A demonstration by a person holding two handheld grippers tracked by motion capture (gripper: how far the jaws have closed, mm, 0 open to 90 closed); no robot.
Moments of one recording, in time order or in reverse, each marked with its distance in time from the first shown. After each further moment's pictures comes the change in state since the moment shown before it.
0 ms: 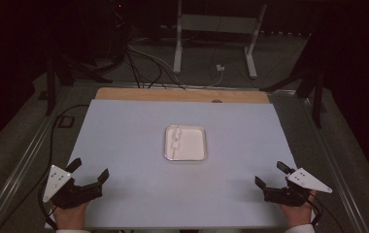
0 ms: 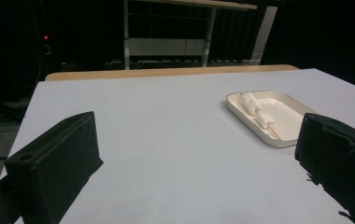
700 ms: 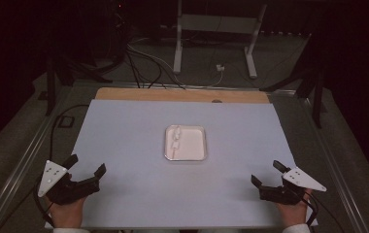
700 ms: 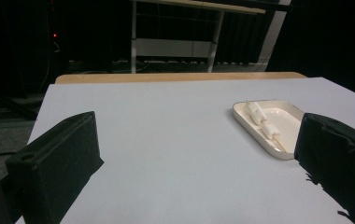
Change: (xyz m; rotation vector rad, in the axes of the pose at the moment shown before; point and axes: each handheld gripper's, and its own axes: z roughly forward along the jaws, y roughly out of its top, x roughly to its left) left arm 0.001 0.019 0.001 0.007 0.025 -0.022; right arm 0.007 0.001 0.008 -0.005 -0.004 0.002
